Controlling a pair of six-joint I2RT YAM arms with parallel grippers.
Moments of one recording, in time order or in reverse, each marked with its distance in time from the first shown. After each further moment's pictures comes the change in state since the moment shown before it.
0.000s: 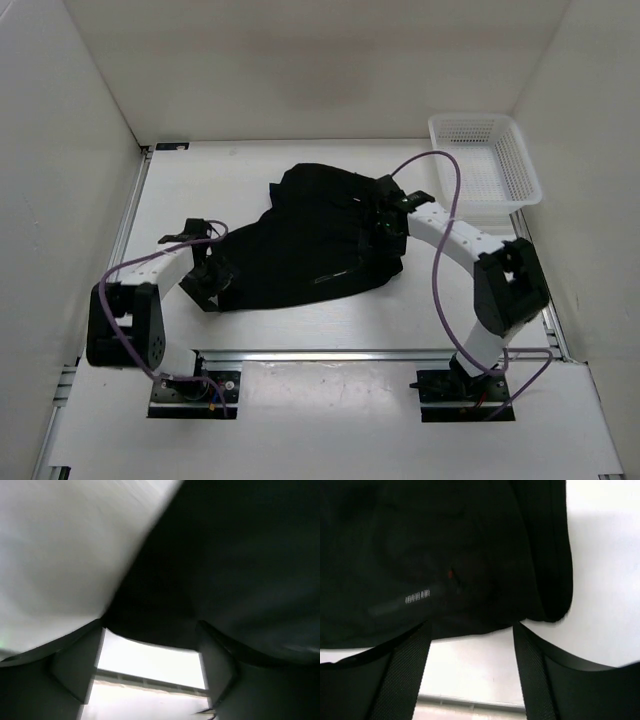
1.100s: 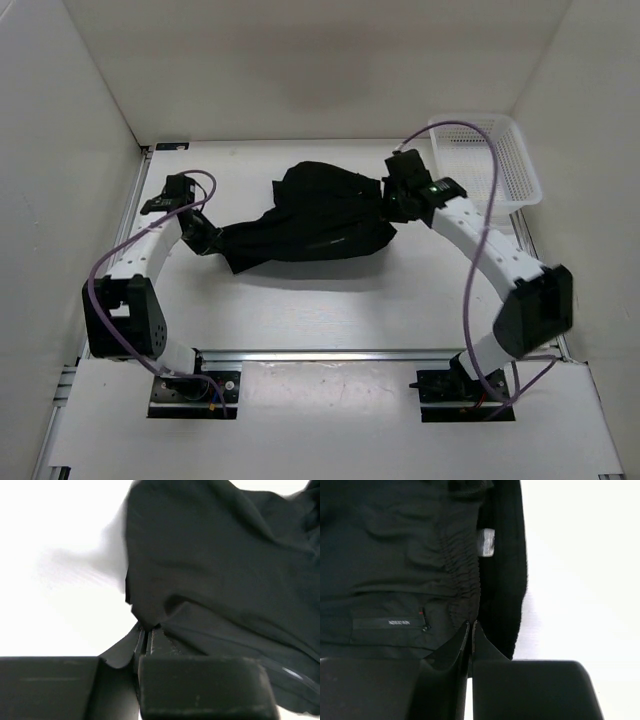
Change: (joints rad) left arm 0.070 0.113 0.341 -0.003 -0.004 0.110; right arm -0.043 -0.071 0.171 0.014 0.111 -0.154
